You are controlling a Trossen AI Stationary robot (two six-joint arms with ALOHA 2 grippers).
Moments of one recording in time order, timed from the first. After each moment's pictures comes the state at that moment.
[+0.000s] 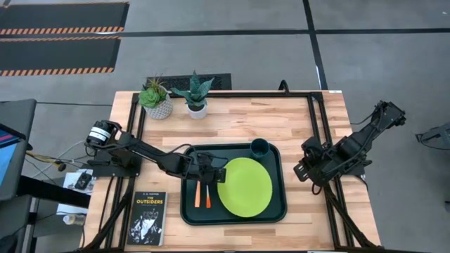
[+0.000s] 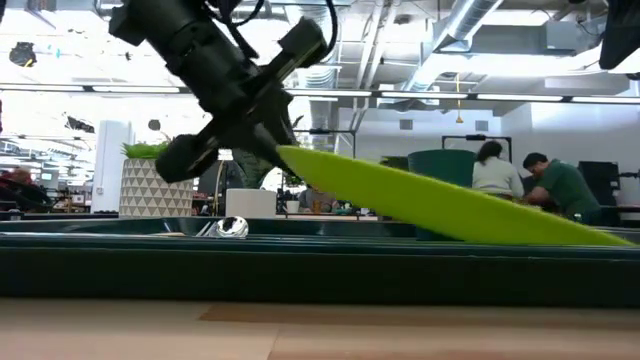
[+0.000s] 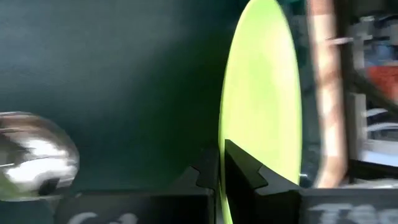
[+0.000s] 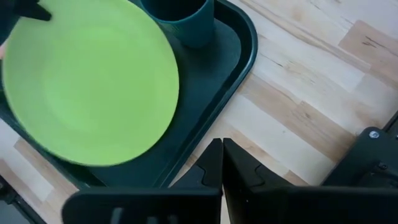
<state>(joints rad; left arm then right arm) -0.27 1.71 0.95 -0.03 -0.27 -1.53 0.65 1.06 1.09 -1.39 0.41 1.56</state>
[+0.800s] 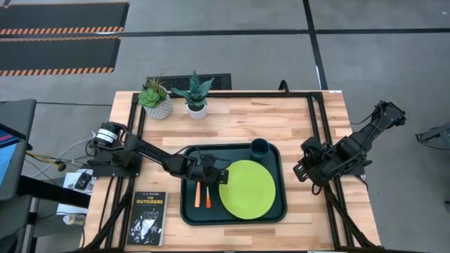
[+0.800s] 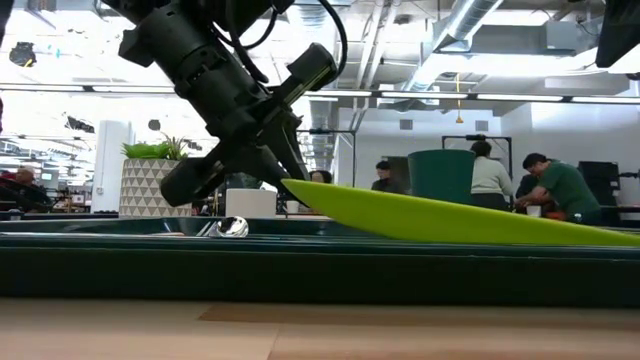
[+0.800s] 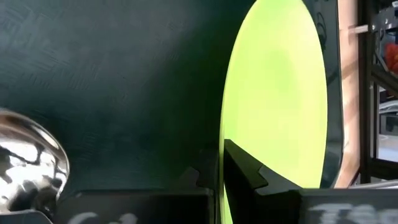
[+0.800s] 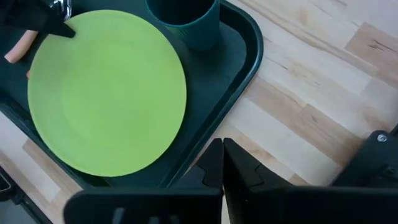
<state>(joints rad) -0.25 1.79 0.95 0.02 -0.22 -1.54 0.65 1.06 1.09 -1.37 0.42 1.56</state>
